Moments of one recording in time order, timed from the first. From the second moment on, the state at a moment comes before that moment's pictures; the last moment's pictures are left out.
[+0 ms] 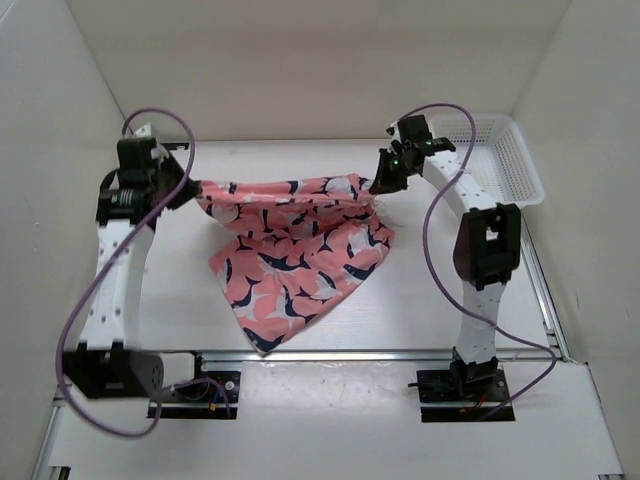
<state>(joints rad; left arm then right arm) 0.03 1.33 1.50 -0.82 0.06 -0.52 0.28 2.10 1.89 -0.77 -0.34 0.32</state>
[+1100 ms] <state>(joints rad) -0.08 0.74 0.84 -1.21 0.22 -0.67 0.27 1.38 1.06 -0.82 0.00 0.44</state>
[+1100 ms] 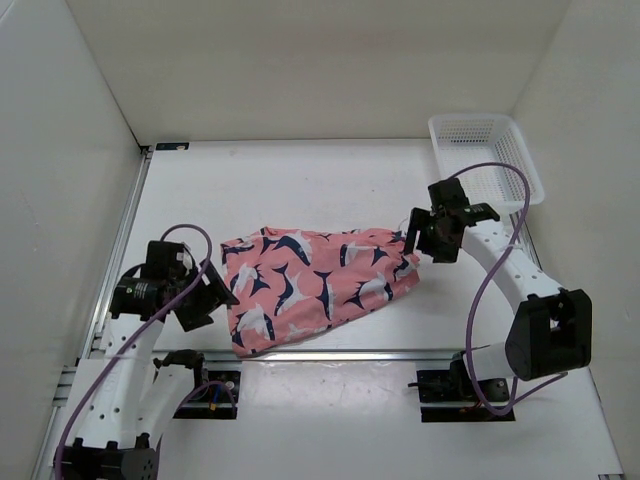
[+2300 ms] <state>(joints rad) -0.22 1.54 0.83 -0.75 0.18 -0.77 0.17 1.64 0.88 -0.48 -0.33 0.49</state>
